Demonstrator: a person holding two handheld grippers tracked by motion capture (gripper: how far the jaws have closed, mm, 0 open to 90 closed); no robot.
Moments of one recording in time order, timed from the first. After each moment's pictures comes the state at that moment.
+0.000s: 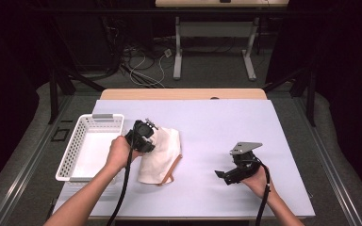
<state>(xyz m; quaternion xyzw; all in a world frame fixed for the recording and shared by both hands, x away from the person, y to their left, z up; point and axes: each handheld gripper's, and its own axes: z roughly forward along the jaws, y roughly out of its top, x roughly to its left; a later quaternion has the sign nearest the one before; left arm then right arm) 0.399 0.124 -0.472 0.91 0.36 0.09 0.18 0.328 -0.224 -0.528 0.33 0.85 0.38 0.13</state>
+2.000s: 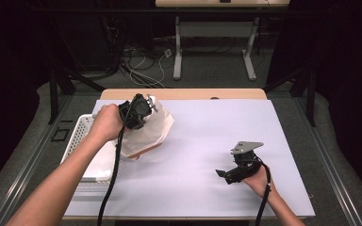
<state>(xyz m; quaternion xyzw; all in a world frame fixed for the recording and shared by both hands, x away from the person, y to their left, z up) 0.406 0.120 -0.370 0.95 0.22 0.22 0.08 0.330 -0.226 -0.527 0.33 0.85 0.38 0.14</state>
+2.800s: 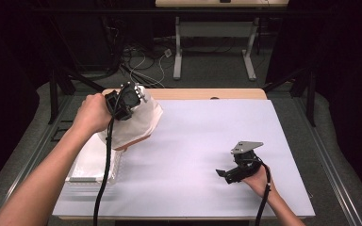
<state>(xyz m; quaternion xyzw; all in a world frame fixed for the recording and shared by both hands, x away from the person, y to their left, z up) 0.404 0.144 -0.337 0.94 0.24 0.26 0.05 0.331 -0.227 -0.529 0.33 0.85 0.39 0.14</state>
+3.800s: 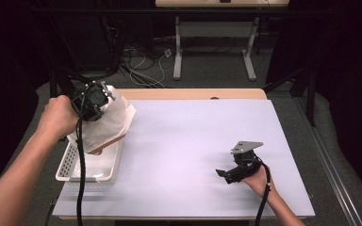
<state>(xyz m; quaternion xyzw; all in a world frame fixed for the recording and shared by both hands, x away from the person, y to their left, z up) 0.393 0.218 -0.329 0.91 0.31 0.26 0.03 0.330 -0.227 -0.528 0.33 0.85 0.38 0.14</state>
